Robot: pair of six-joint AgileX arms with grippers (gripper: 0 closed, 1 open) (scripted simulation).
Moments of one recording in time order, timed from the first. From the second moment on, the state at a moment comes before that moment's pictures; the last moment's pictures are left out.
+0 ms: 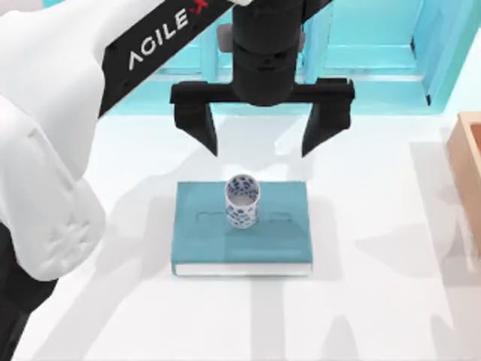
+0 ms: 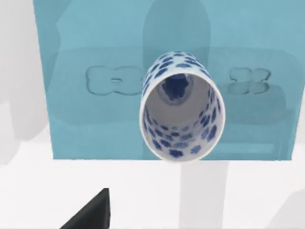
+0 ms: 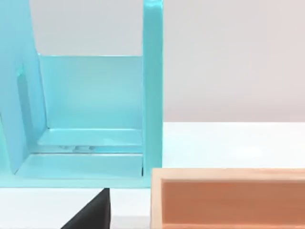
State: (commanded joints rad) left arm -0.74 2.33 2.44 -1.69 0.00 -0.71; right arm 0.00 0.00 0.00 0.00 0.00 0.00
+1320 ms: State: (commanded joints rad) left arm -0.74 2.26 1.91 -1.23 0.00 -0.71; right arm 0.00 0.00 0.00 0.00 0.00 0.00
